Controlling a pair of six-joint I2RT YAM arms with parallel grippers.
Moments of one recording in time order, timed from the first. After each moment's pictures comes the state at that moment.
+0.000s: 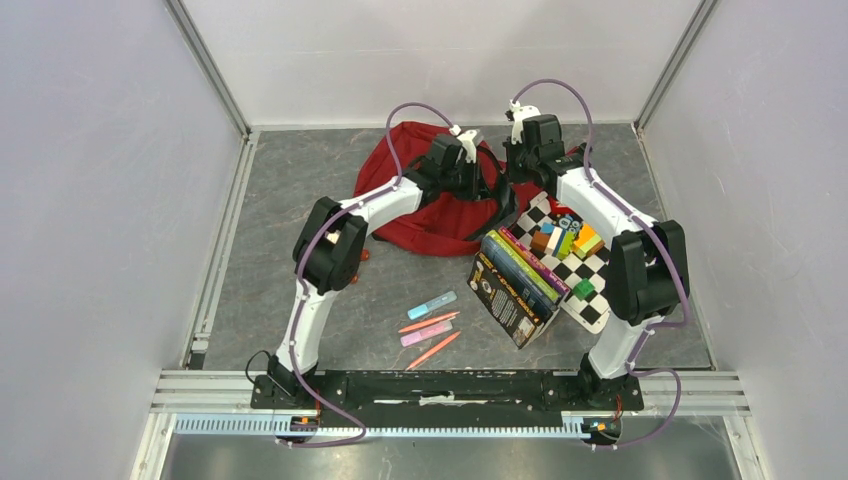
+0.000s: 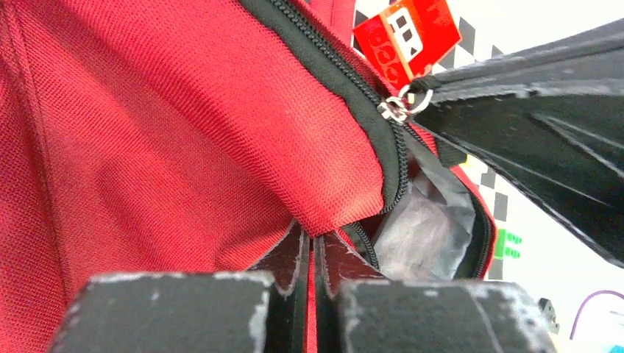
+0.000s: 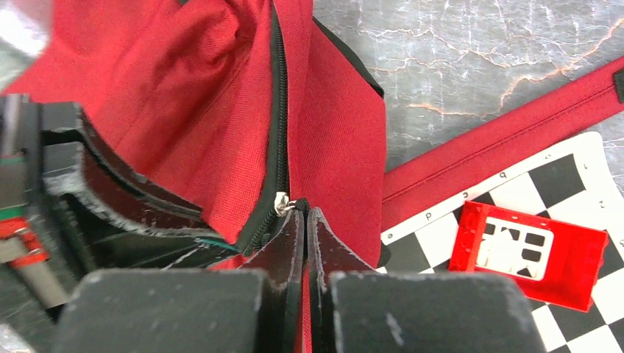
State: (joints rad) left arm -0.64 2.27 1.78 -0.07 0.37 -0.48; right arm 0.29 1.78 1.42 -0.29 0.01 0.07
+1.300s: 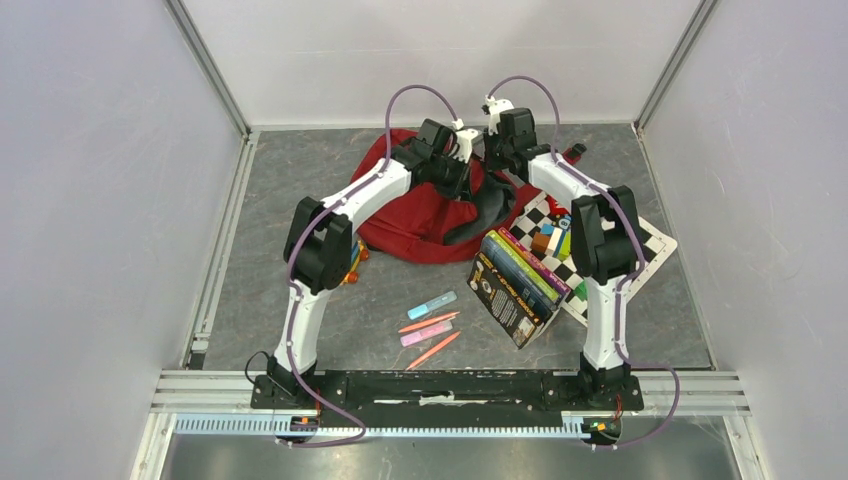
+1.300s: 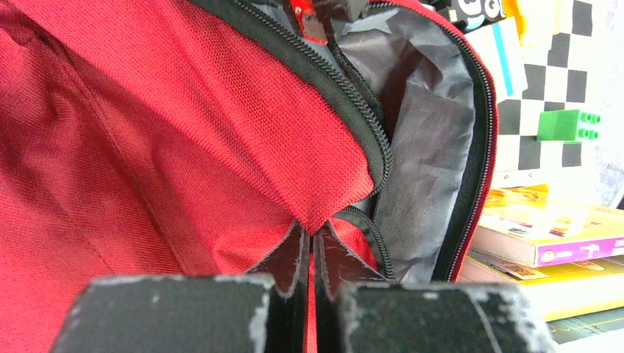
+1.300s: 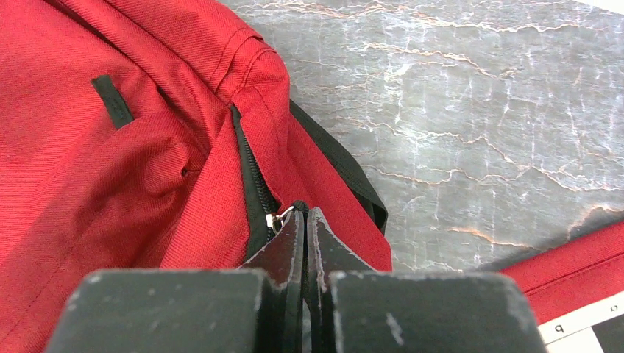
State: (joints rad) left arm -0.59 2.20 1.90 -0.50 0.45 -0.09; right arm 0.30 2.14 1.69 -0.17 -0.03 0.01
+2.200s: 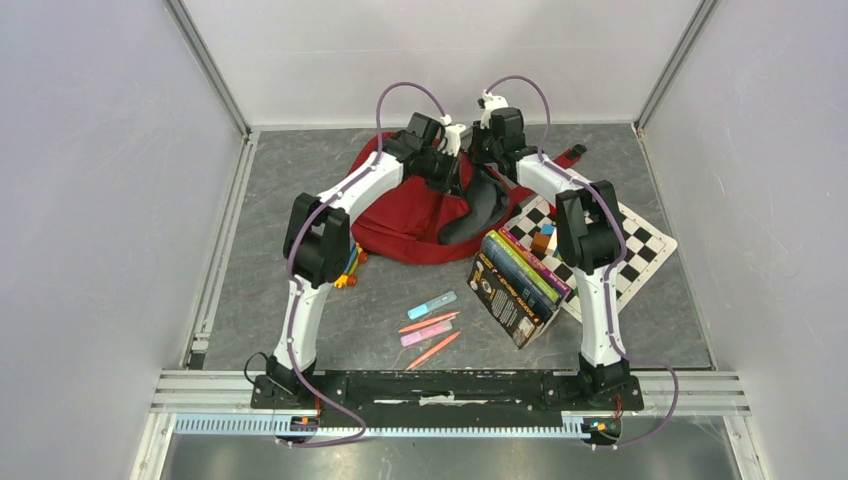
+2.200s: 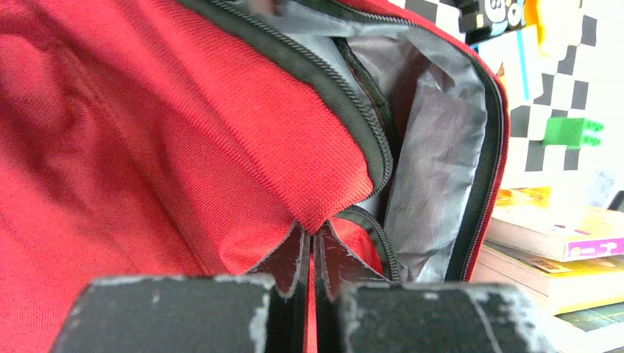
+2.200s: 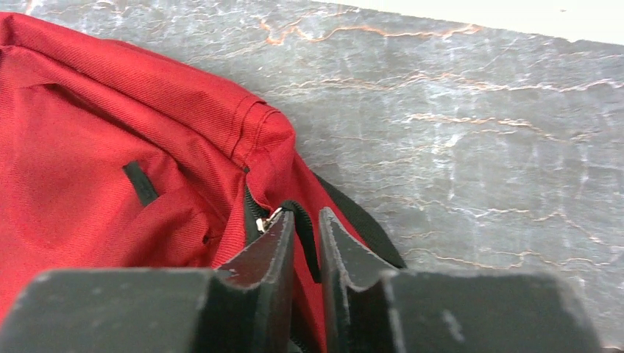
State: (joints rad) left arm -0.53 2.25 1.97 -0.57 0.48 -0.07; right arm 0.32 2.29 1.80 0.00 -0.08 0.16
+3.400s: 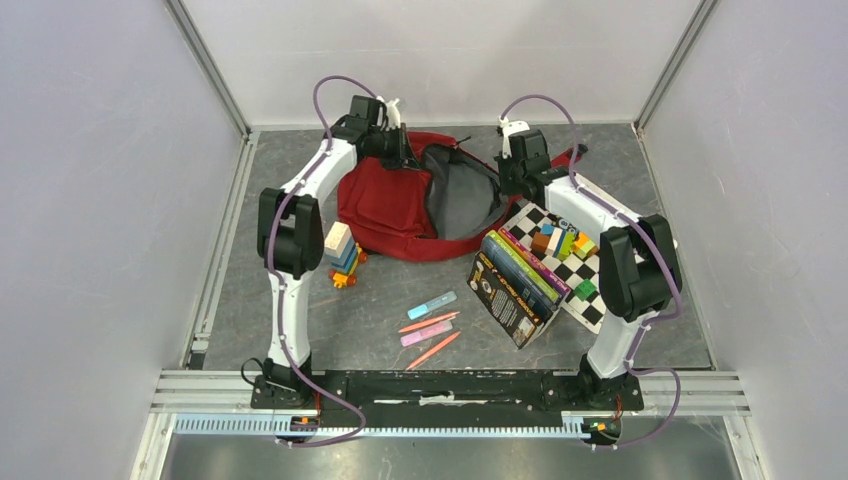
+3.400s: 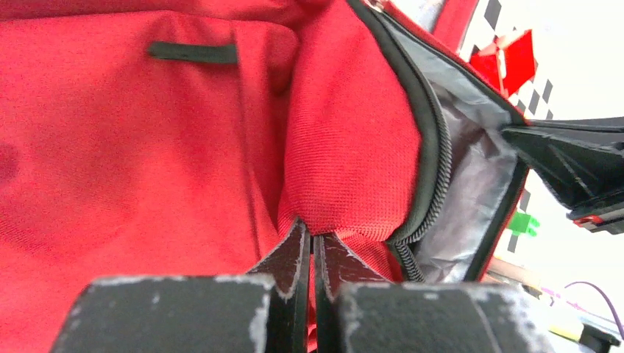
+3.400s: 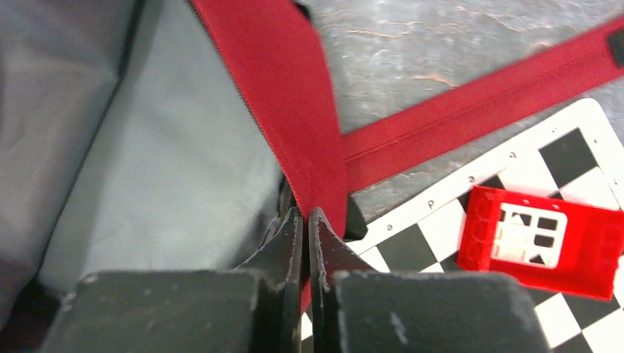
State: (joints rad) left arm -0.28 2.23 1.95 -0.52 0.56 -0.31; right arm 0.34 1.81 1.33 -0.22 0.08 0.04
